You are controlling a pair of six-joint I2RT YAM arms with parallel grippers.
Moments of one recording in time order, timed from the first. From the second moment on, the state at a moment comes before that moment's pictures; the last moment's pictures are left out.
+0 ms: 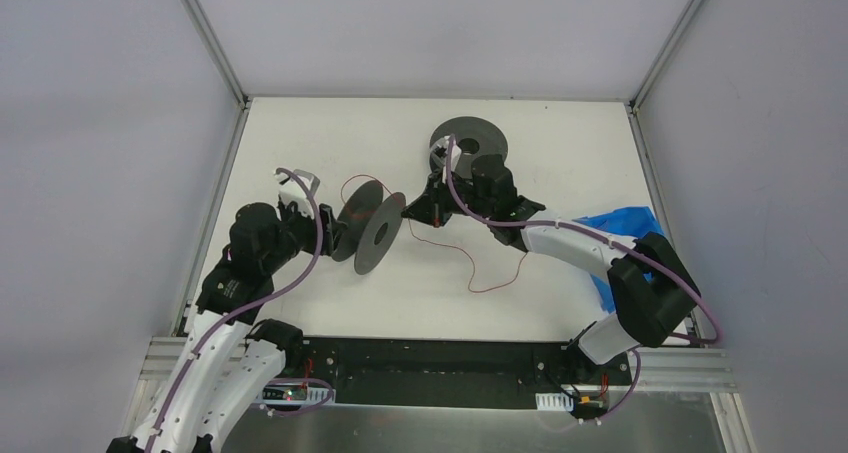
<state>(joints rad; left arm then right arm) -0.31 0.56 0.71 -0.52 0.12 -0.09 0.74 1.54 0.96 0.32 -0.58 0.44</state>
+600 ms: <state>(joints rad) -0.31 0.79 0.62 -0.14 0.09 -0.19 0.74 1.54 0.92 0.38 -0.58 0.47</state>
